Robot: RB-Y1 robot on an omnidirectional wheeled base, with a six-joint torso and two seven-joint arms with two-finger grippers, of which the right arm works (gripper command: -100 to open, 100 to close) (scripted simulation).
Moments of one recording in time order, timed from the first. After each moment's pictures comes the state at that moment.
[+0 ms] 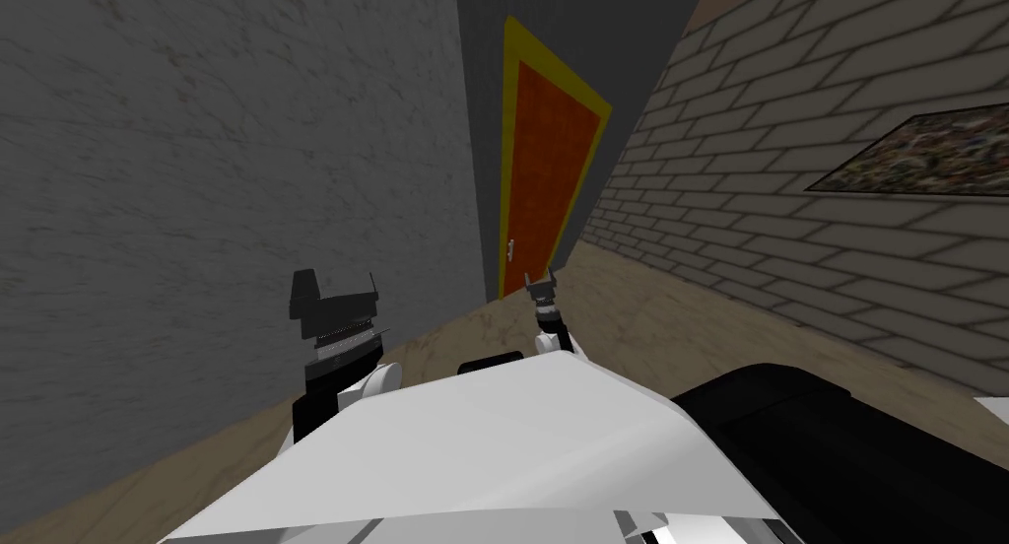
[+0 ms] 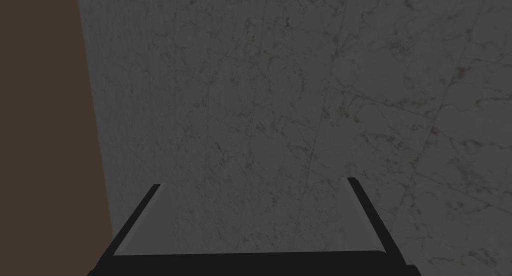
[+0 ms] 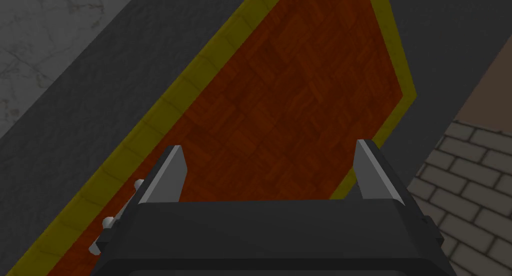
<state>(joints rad) 0.38 -0.18 0.20 -1.86 -0.21 -0.70 -0.60</state>
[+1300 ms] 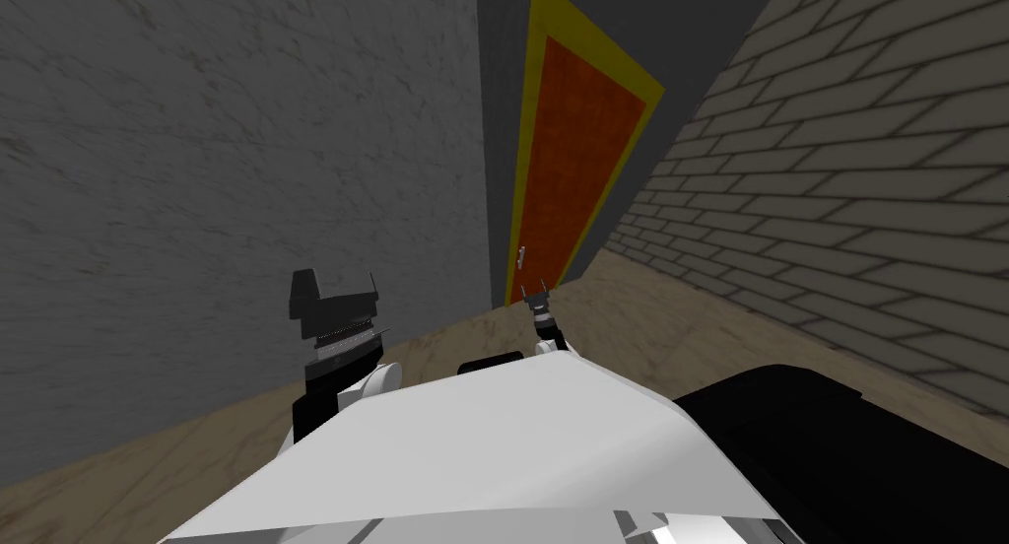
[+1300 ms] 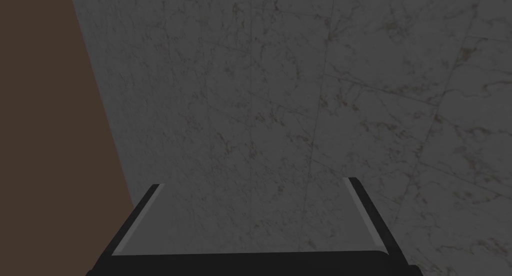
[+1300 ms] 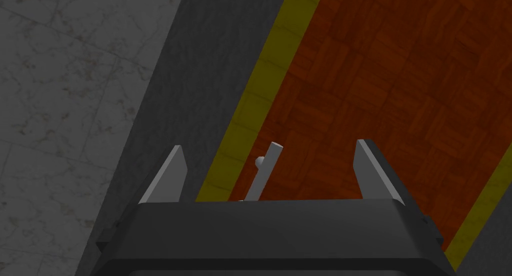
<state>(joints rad) 0.32 -0.28 0.29 -1.58 -0.39 -0.78 -0.85</state>
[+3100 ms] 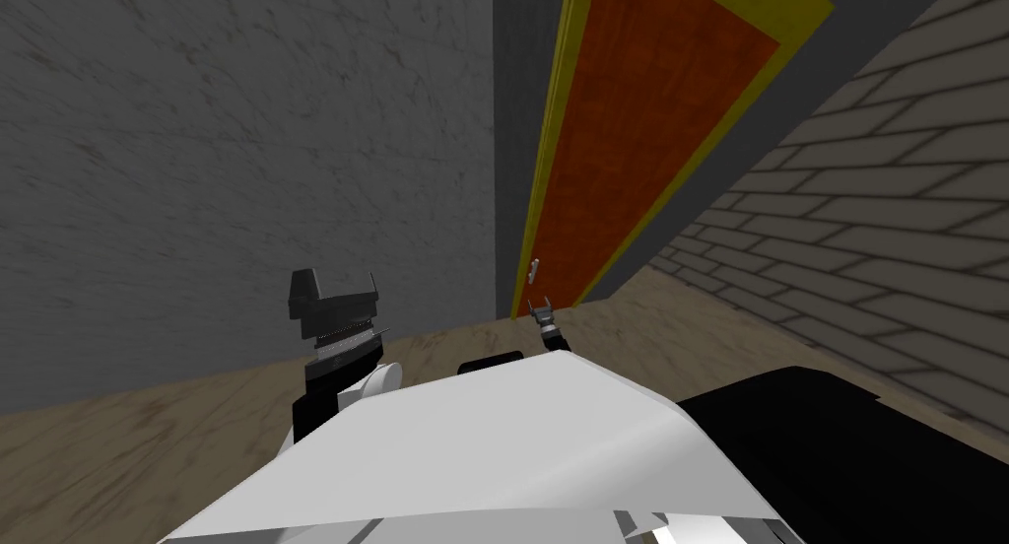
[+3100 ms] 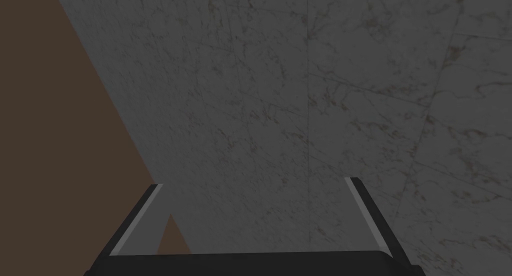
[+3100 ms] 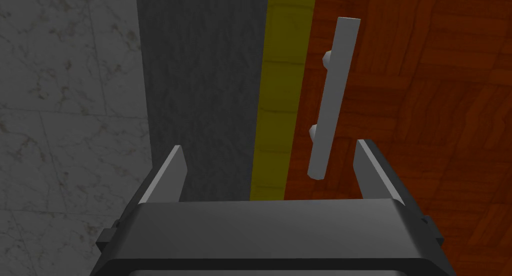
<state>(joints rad) 0.24 -0.40 0.43 -1.22 -0.64 -0.87 -1.20</state>
